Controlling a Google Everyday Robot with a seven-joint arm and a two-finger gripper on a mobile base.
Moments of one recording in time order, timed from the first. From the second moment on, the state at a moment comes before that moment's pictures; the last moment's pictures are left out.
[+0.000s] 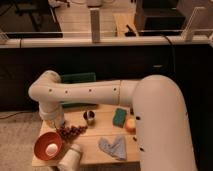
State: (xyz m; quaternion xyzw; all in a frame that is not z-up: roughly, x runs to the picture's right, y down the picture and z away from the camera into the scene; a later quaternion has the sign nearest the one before) arm -0.262 0.162 0.698 -0.12 -0.37 -0.80 0.46
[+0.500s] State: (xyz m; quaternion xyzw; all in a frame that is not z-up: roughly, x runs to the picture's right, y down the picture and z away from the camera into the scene) arm -0.296 0.149 0.687 -0.10 -0.38 -0.82 0.42
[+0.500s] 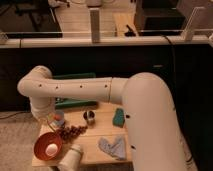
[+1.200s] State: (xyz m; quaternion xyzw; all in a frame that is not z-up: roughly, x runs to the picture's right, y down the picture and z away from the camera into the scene) arm -0.320 0.148 0.669 -0.08 -0.40 -0.82 0.41
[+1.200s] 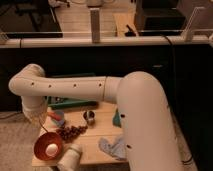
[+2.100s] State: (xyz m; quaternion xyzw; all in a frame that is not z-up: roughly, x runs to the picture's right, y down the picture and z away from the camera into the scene) arm -0.285 0.200 0.710 -0.07 -0.45 -0.78 0.43
